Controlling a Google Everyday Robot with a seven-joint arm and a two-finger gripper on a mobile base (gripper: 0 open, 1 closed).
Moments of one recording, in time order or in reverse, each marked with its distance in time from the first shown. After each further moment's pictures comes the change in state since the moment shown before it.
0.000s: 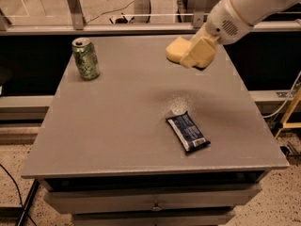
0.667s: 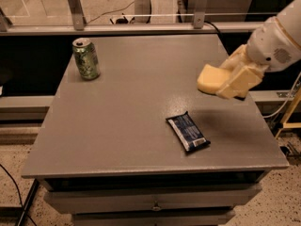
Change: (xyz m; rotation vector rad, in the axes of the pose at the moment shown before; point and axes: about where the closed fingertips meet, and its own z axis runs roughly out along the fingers) arm 0.092 0.051 -0.045 -0.116 0.066 -0.099
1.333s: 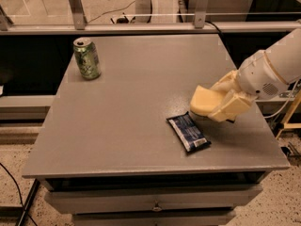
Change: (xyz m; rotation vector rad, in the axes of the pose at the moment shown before) arm 0.026 0.024 0.045 -0.011 -0.048 -0.072
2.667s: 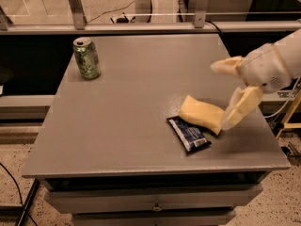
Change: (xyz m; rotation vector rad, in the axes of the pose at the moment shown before) arm -0.017 -0.008 -0.008 -0.030 -0.178 -0.055
